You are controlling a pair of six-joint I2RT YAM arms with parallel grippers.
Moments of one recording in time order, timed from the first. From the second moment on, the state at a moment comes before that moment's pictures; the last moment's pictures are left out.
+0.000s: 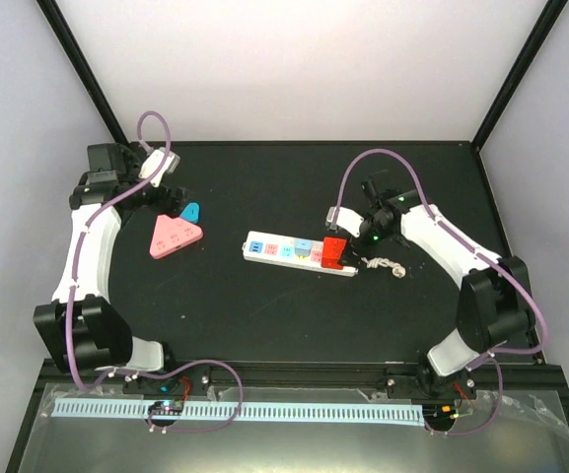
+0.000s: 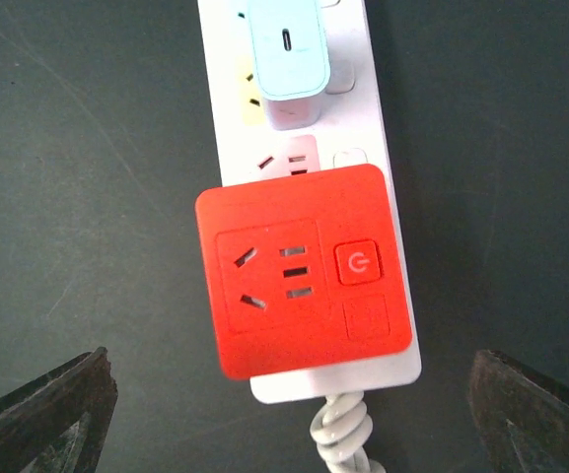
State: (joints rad) left arm 0.19 1.39 1.31 -0.73 0.58 0.53; right arm 0.39 1.56 1.20 -0.87 -0.36 -0.81
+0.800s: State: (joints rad) left arm -0.02 1.29 1.15 -0.88 0.80 0.70; right arm 0.44 1.71 1.16 -0.72 -0.39 -0.88
